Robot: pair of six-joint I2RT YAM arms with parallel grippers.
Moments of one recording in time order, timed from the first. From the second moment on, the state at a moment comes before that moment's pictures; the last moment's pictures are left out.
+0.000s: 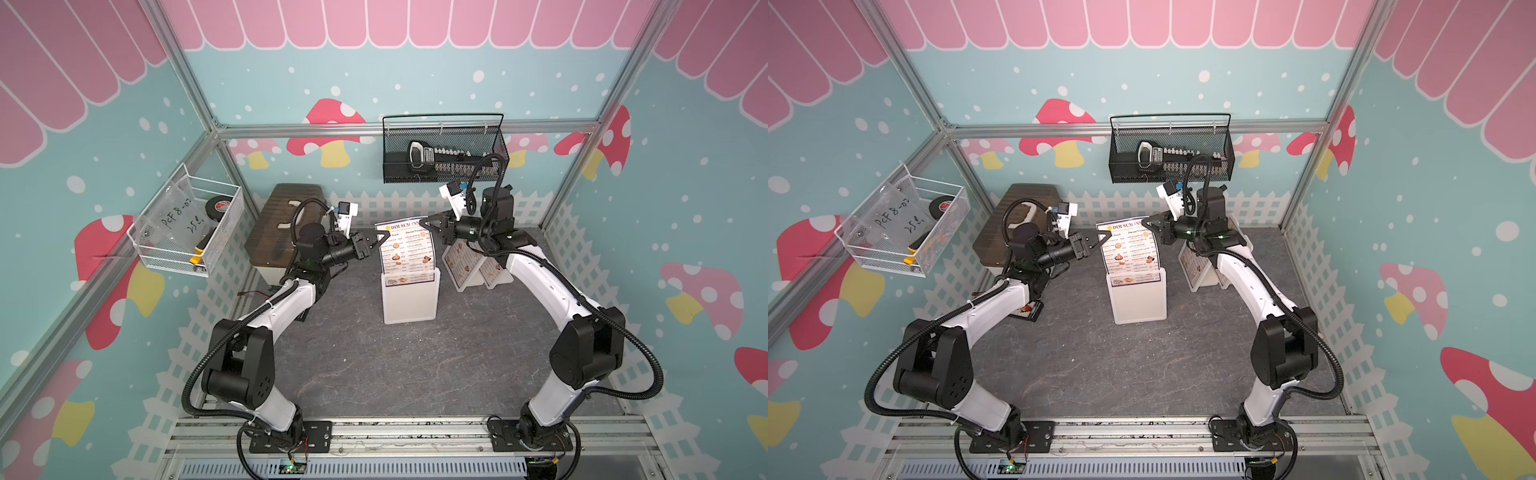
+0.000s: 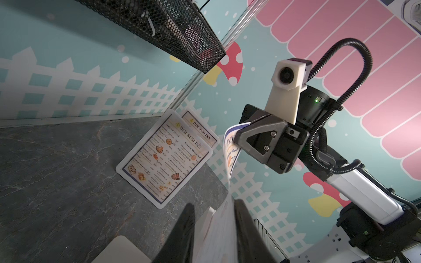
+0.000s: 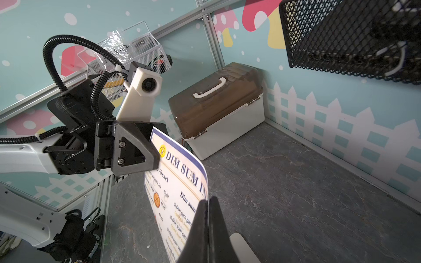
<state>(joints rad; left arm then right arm) -0.22 1.60 1.11 0.55 0.90 -0.79 0.30 1.72 1.59 -0.15 -0.85 0.13</state>
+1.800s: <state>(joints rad) -0.22 1.59 1.08 0.54 0.92 -0.79 0.28 1.64 1.36 0.01 -0.88 0.19</state>
